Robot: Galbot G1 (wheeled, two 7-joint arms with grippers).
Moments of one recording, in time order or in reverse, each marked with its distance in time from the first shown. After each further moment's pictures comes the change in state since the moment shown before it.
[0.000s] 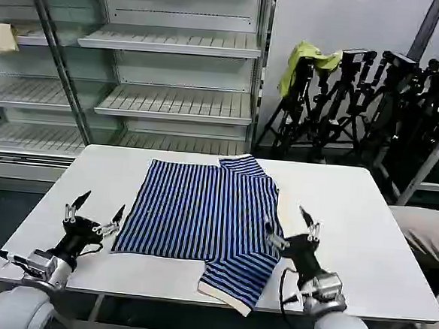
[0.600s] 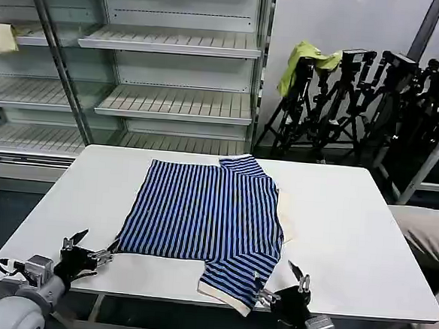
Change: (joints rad) left arm 0.034 0.034 -0.036 0.028 -0.211 0.224 -0.009; right arm -0.131 0.018 -0.065 0.042 0.030 -0.137 0.065
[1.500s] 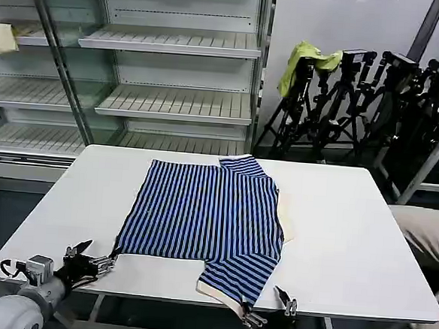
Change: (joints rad) left arm -0.017 0.003 0.025 0.036 -0.035 0.050 0.014; right arm -0.045 0.016 -0.052 0.006 0.015 -0.039 0.043
